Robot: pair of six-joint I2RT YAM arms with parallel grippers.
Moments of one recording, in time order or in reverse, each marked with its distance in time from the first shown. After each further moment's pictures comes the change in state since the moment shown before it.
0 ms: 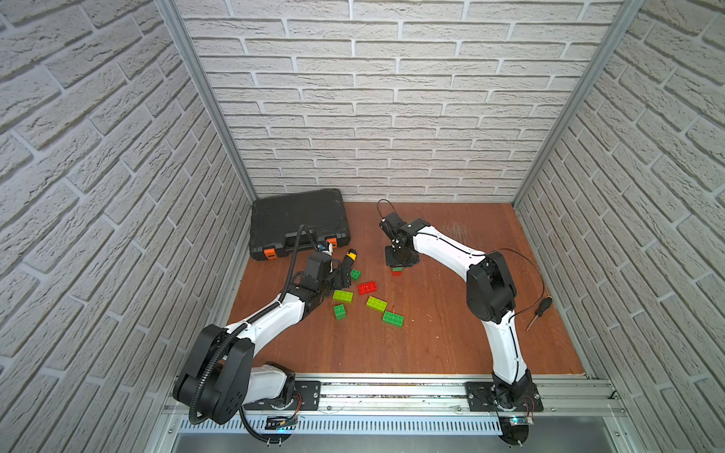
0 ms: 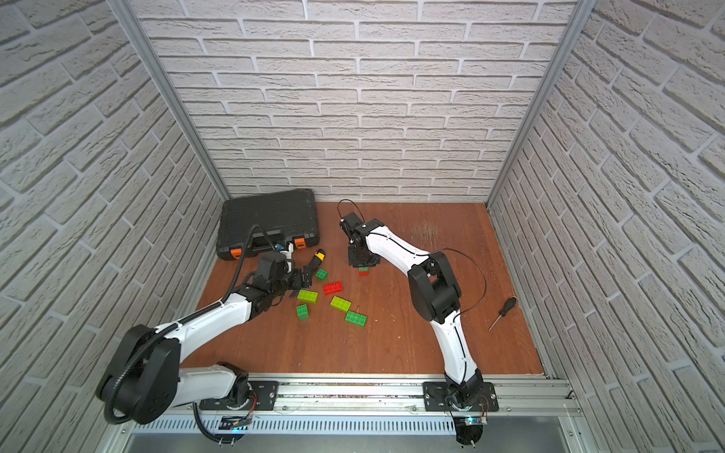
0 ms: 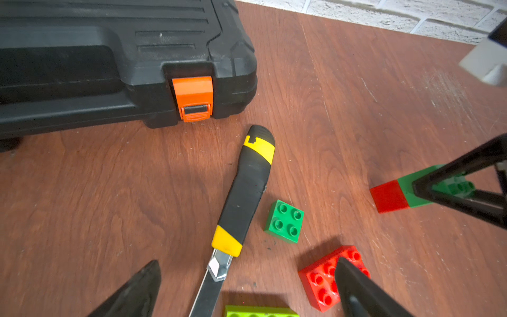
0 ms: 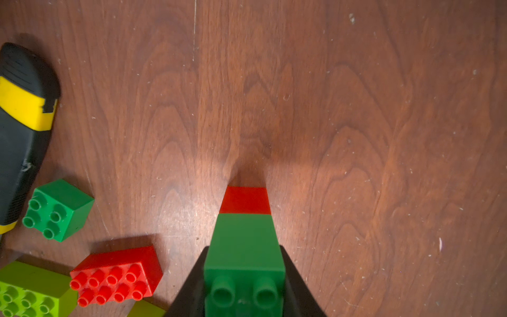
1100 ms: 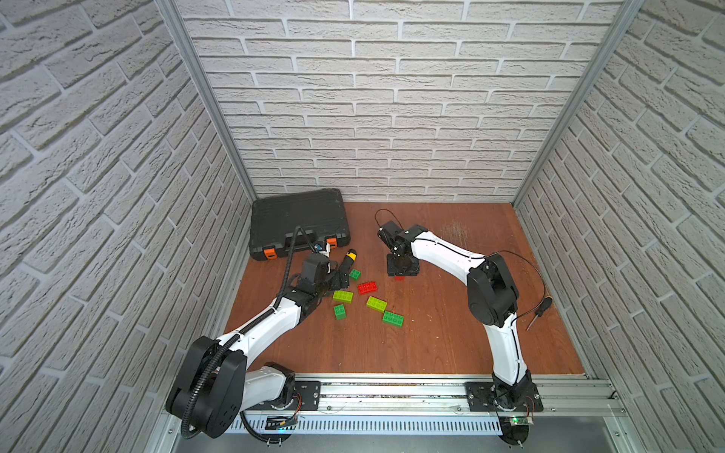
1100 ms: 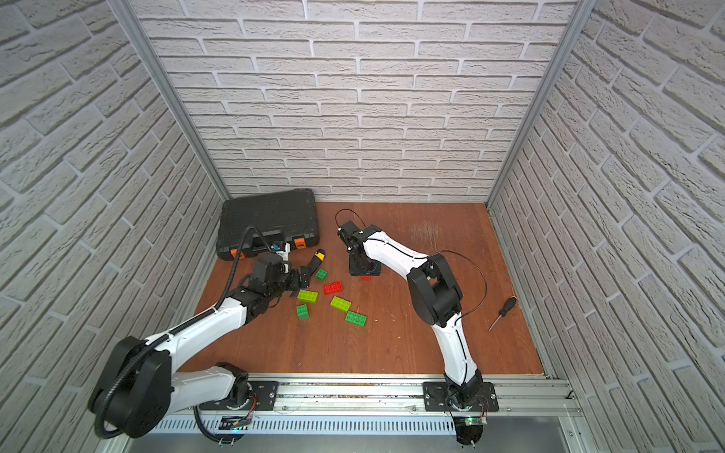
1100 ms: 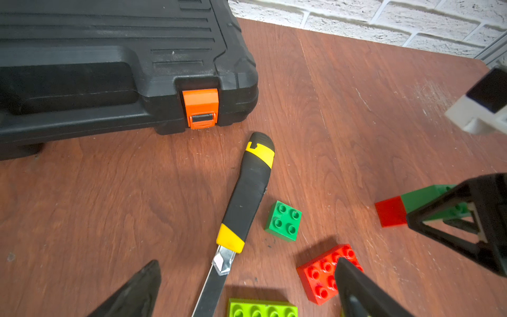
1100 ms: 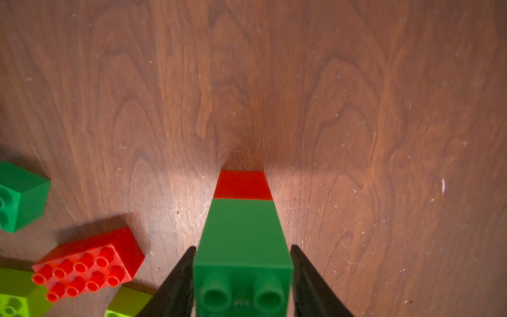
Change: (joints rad) left arm 0.000 -0.069 -0.018 -0.020 -0.015 0.001; right arm 0.037 -0.041 -0.085 -0.039 0.036 0.128
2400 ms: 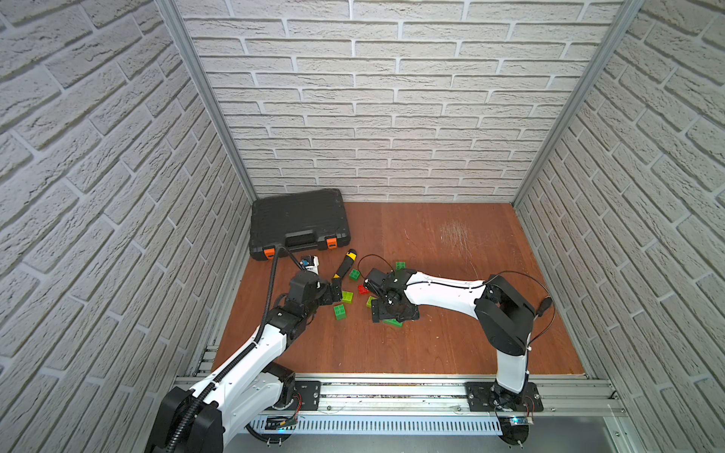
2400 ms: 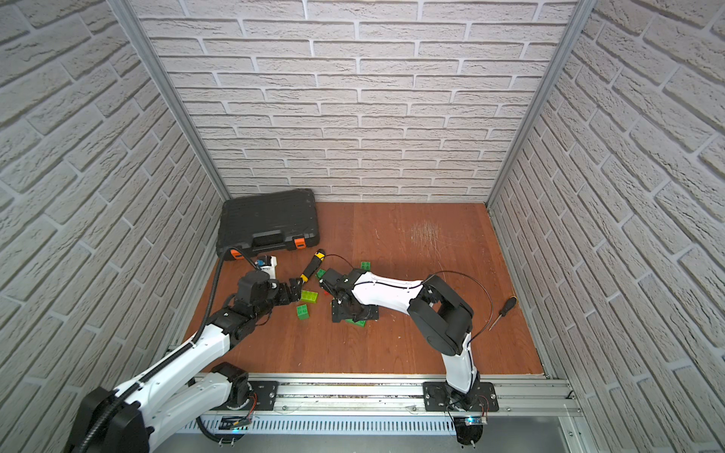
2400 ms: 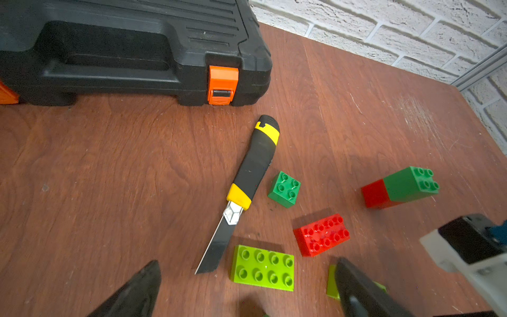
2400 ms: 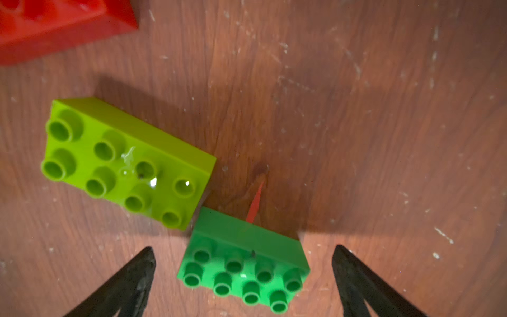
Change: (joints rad) left arm 0.000 -0.283 -0.157 -0.095 -0.002 -0.102; right arm 0.290 -0.190 -0.420 0.156 -0.018 0.237
